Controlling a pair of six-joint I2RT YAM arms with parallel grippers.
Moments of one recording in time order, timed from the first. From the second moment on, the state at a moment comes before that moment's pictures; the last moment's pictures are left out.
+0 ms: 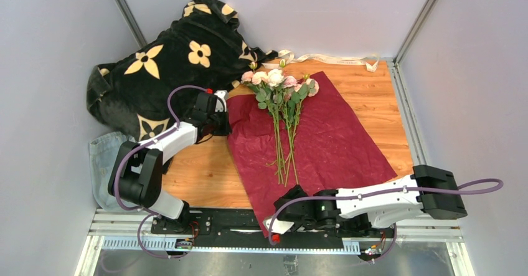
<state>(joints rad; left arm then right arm) -0.29 1.49 0.82 -0.15 0.18 -0.26 1.58 1.23 0.61 -0.52 0.36 -0.77</state>
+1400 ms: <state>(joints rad) -0.29 1.50 0.82 -0.15 0.17 -0.26 1.58 1.31 0.64 -0.30 -0.14 -0.63</state>
